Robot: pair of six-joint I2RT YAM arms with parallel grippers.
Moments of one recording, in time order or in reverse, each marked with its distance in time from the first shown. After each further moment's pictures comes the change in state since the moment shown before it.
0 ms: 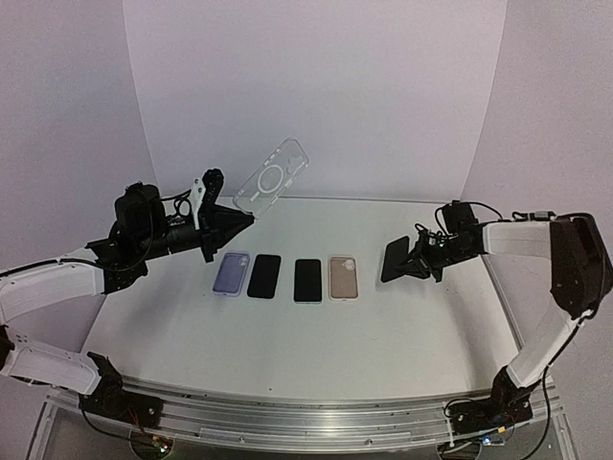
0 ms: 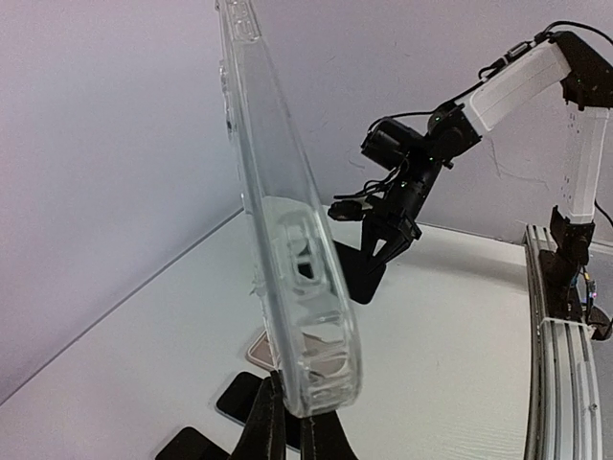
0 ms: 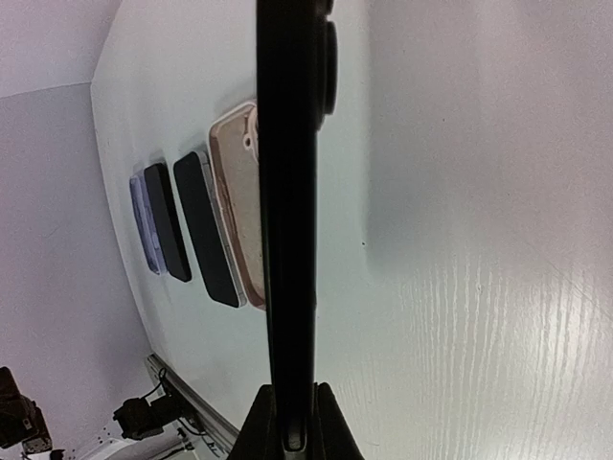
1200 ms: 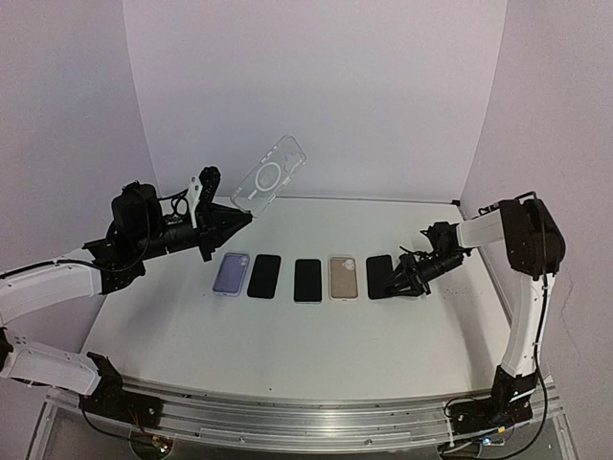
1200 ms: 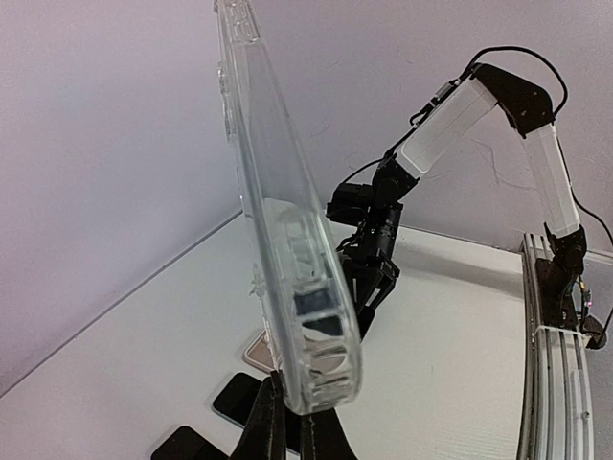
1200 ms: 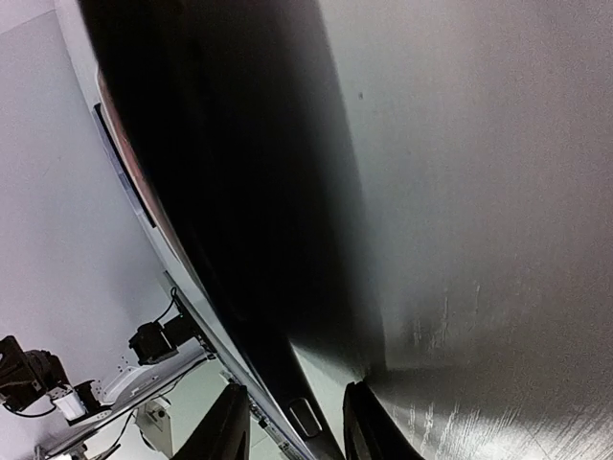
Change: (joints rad) left arm 0.000 -0.019 0.000 -0.010 -0.005 -0.033; right arm -0.072 0.470 0.263 -0.261 -0.296 -0.278
